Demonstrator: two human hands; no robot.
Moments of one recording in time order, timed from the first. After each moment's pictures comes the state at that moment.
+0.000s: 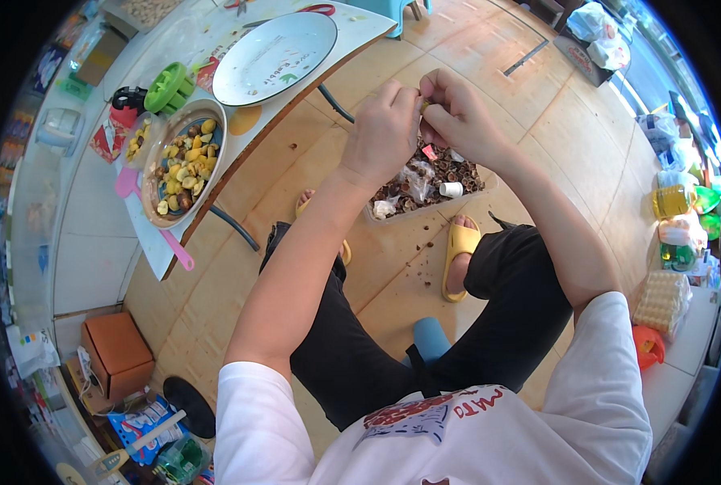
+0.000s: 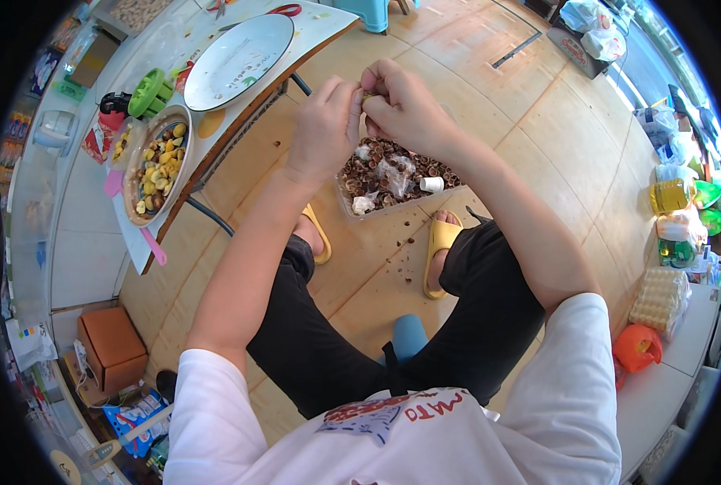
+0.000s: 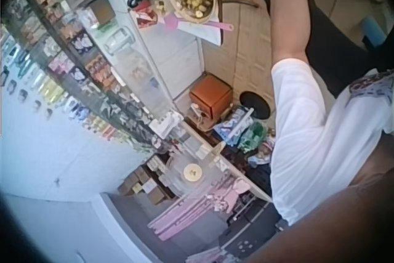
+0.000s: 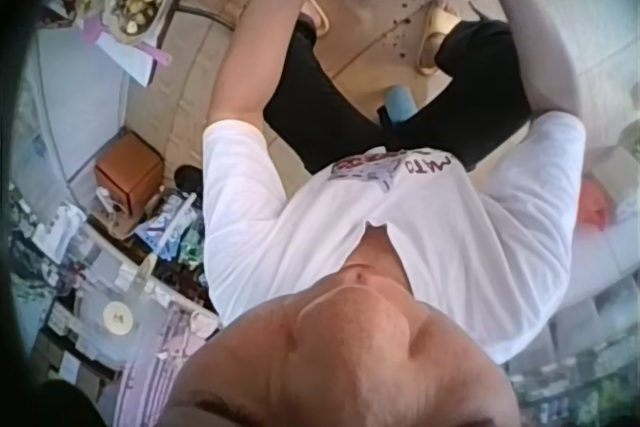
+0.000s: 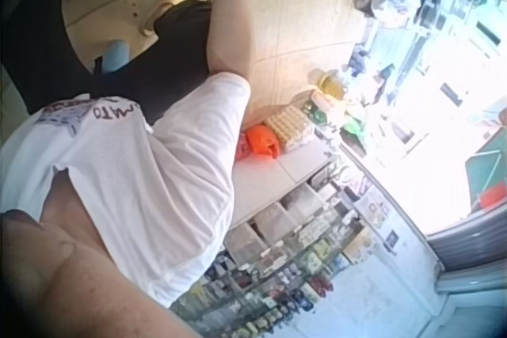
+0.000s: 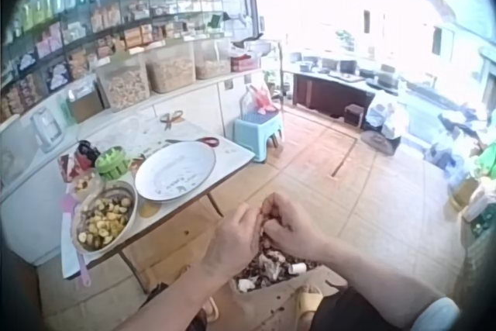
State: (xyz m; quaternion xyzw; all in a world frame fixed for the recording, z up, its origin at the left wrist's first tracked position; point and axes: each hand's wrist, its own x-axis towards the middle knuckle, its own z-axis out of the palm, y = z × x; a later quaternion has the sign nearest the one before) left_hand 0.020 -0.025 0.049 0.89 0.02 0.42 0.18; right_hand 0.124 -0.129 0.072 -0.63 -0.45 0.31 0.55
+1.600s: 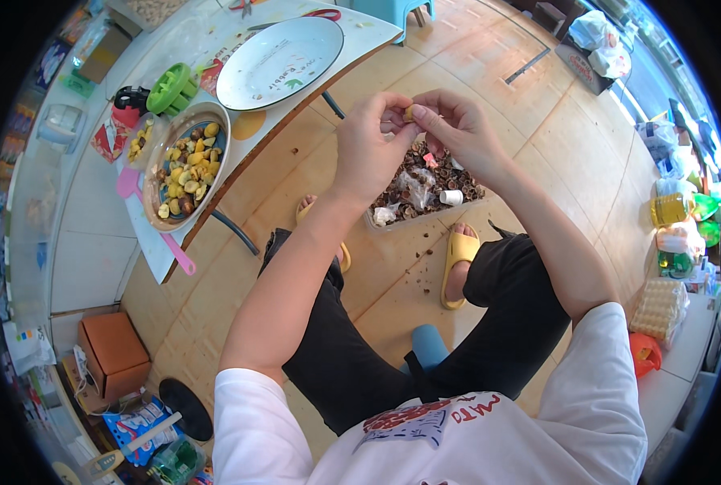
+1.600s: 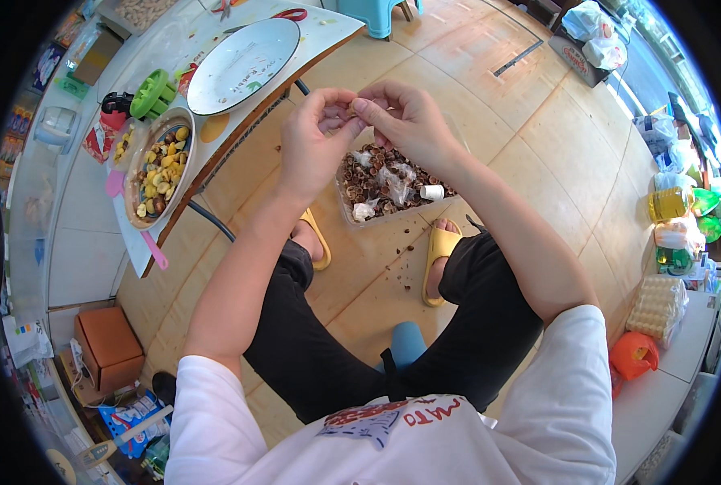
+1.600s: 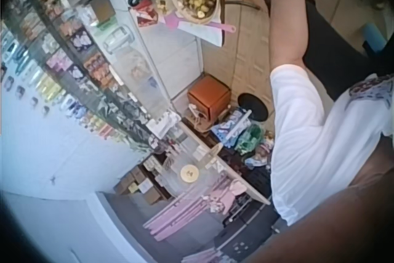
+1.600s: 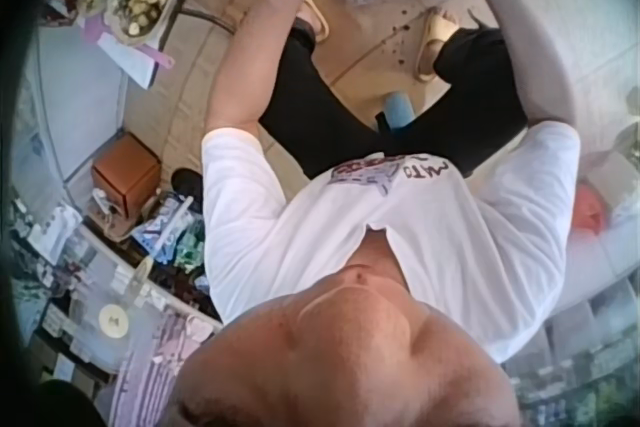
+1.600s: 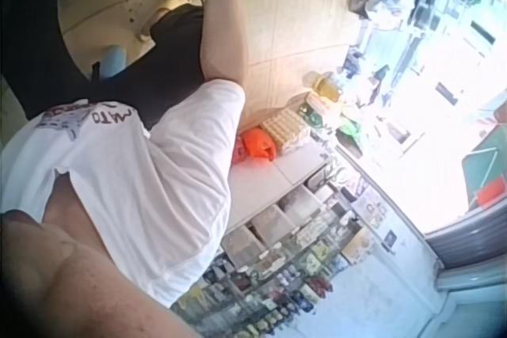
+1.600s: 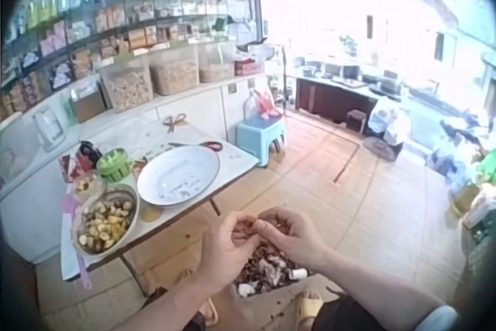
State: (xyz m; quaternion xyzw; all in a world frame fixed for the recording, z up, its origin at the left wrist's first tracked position) left_hand 0.007 -0.024 0.049 0.79 0.13 0.33 0.50; right_hand 0.118 -0.129 0.065 -0.61 -0.41 0.33 0.60
